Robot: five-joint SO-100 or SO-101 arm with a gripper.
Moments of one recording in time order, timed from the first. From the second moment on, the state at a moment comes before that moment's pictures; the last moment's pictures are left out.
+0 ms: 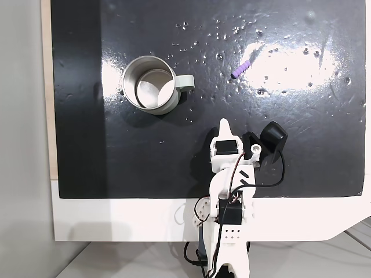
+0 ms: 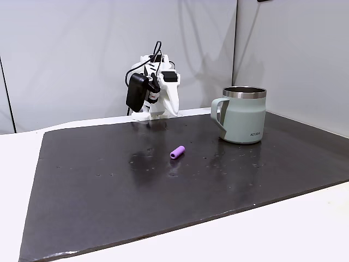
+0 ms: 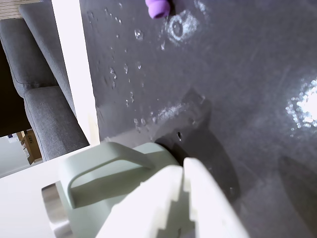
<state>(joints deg) 0.9 189.5 177.8 46.1 -6.5</state>
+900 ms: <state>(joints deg) 7.4 176.1 156.5 50.1 -17.6</state>
